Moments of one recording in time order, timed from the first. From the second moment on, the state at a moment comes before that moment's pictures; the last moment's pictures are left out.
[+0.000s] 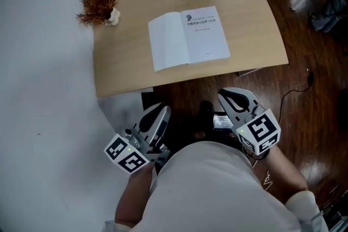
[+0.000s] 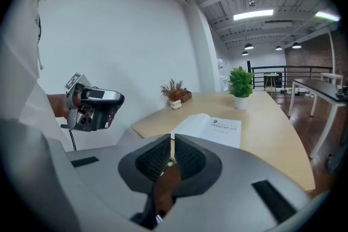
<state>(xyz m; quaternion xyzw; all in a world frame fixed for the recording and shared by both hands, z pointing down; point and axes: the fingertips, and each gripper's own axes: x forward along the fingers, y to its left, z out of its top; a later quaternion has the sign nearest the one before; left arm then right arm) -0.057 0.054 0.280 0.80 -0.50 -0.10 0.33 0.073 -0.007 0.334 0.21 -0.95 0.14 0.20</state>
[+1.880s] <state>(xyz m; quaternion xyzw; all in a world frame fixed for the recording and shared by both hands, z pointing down) -0.163 -0.008 0.372 0.79 -0.48 -0.07 0.38 -0.070 -0.053 0.390 0.21 -0.93 0.02 0.30</state>
